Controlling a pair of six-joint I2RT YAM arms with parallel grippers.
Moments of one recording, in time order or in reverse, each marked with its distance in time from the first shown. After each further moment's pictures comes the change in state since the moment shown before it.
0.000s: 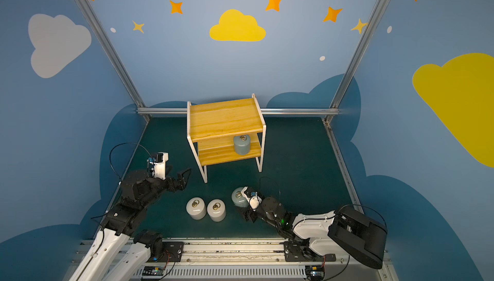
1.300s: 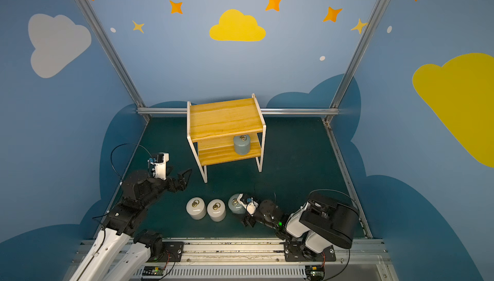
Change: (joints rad) left arm 0.000 0.001 -0.016 0.017 0.010 -0.015; right arm 0.012 0.221 -0.021 0.227 -0.097 -0.080
